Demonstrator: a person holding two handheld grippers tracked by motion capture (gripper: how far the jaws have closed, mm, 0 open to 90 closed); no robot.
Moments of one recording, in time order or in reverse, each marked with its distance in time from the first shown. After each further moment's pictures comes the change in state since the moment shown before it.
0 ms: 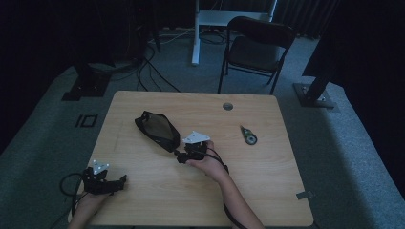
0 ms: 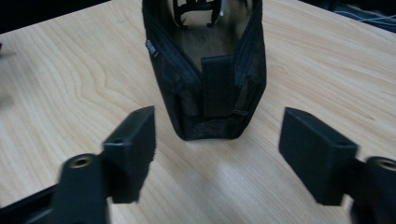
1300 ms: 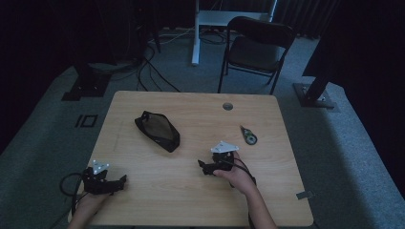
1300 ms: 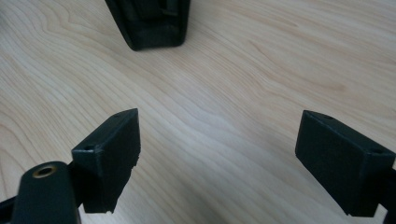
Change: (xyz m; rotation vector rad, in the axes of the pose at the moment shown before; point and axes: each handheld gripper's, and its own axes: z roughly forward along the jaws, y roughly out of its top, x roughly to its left) left arm 0.000 0.000 0.000 -0.001 0.001 -0.001; right arm -0.038 -0.055 -0.065 0.074 -0.053 0.060
